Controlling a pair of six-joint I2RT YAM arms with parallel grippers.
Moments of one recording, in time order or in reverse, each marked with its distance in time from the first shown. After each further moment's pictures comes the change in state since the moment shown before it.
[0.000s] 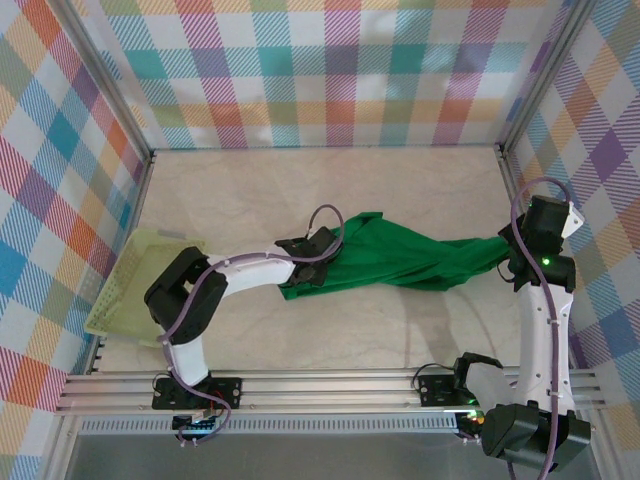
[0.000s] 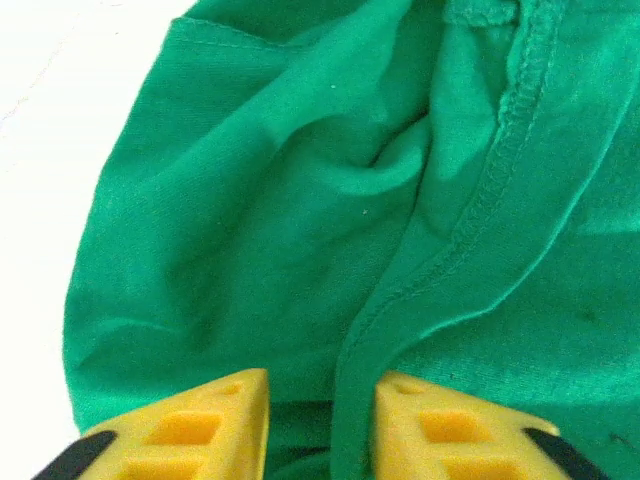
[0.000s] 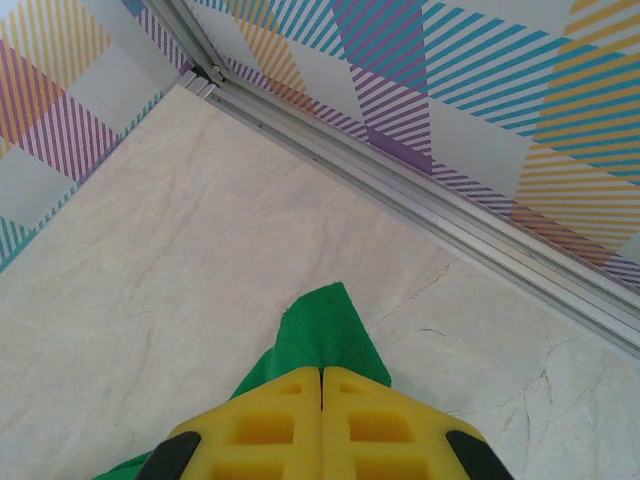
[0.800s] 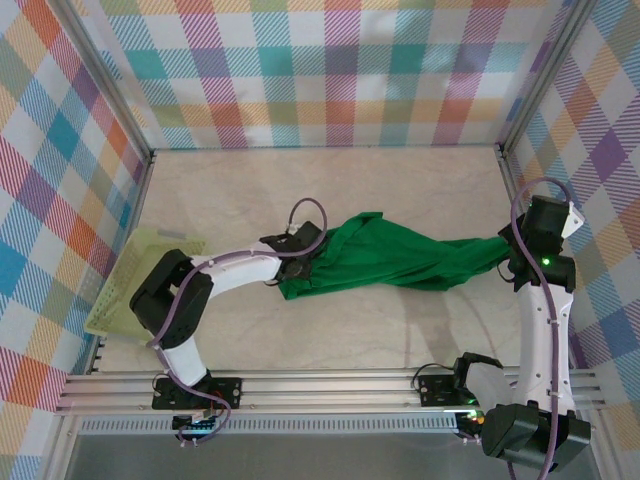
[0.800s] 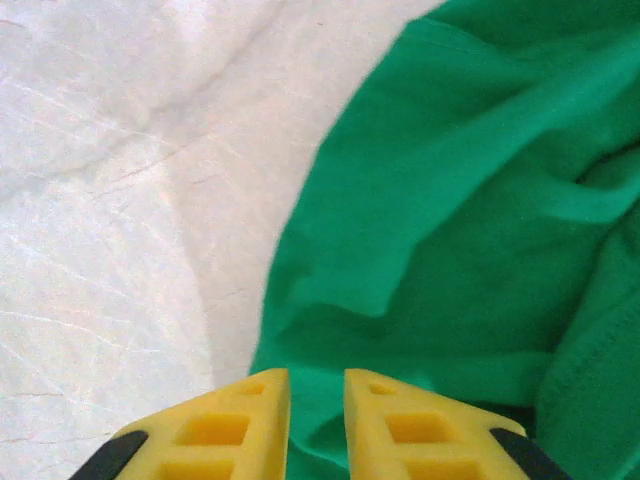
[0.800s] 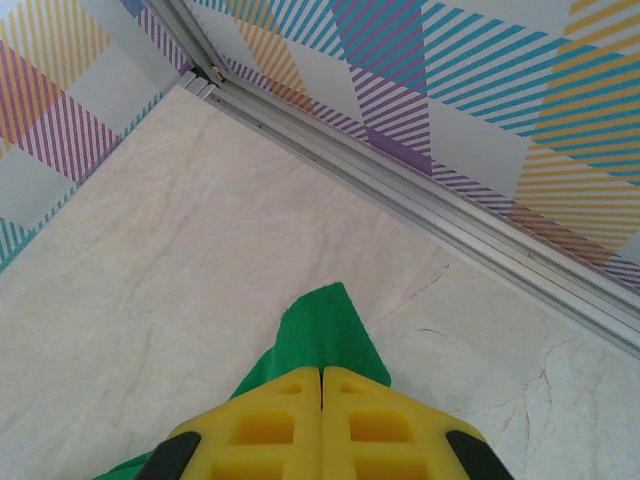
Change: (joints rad) left arm 0.071 -0.082 -0.057 -0.037 -0.074 -0.053; right arm 0.000 0.000 0.000 0.000 0.001 0.000
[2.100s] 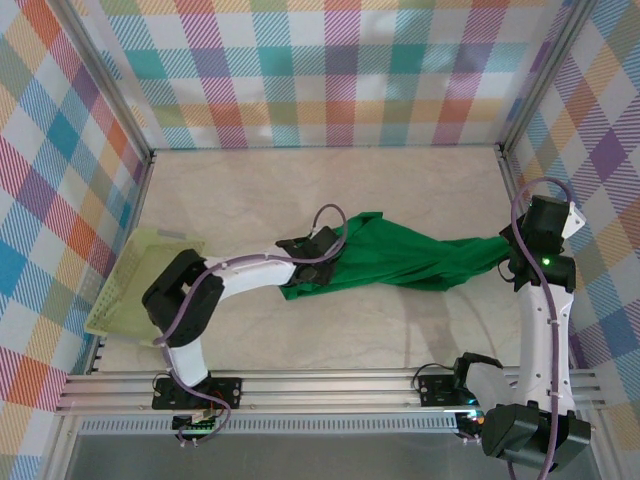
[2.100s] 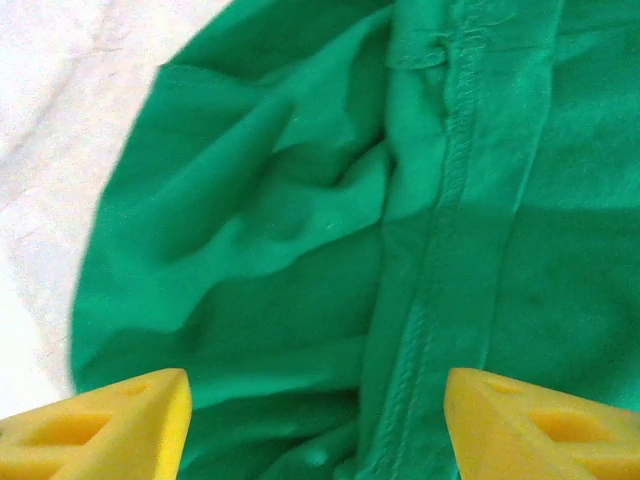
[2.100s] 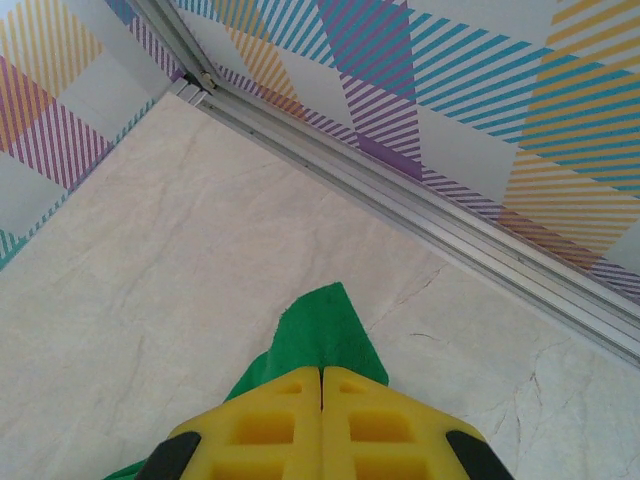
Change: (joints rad) left arm -0.100 0.072 0.080 0.037 0.069 0.078; right arm 0.000 0.000 0.003 -0.002 0.019 0.000
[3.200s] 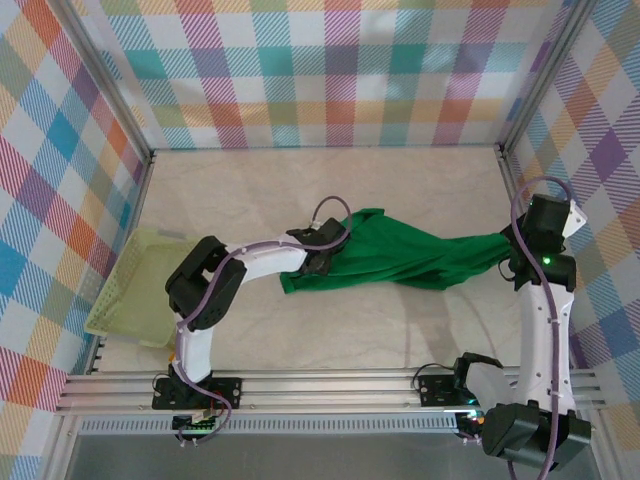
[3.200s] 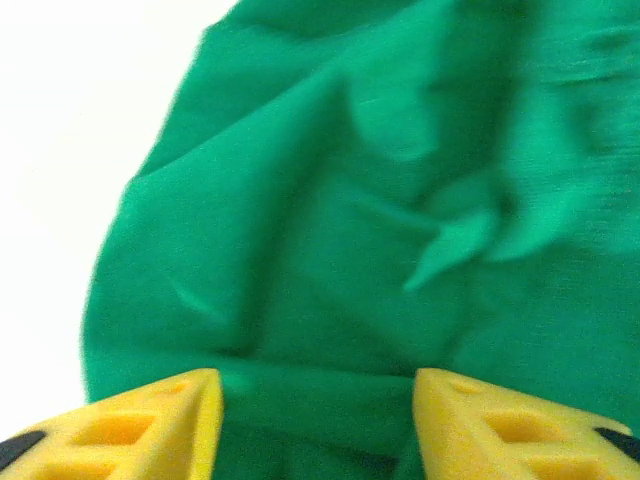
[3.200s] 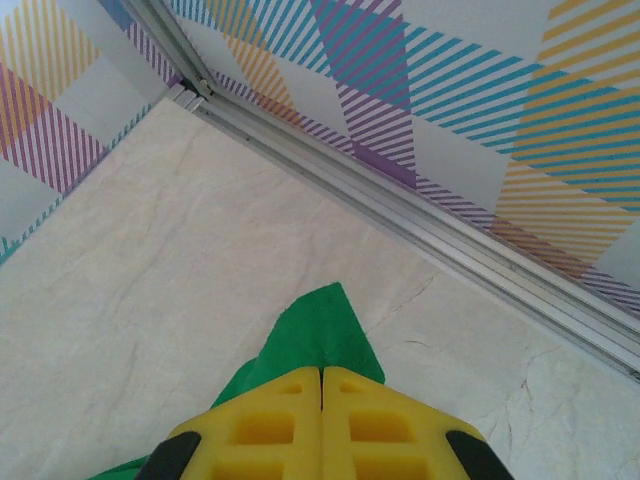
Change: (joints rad) left arm 0.077 0.145 0.114 -0.058 -0.061 -0.066; right arm 0.000 -0.003 0.005 0.000 0.023 -0.010
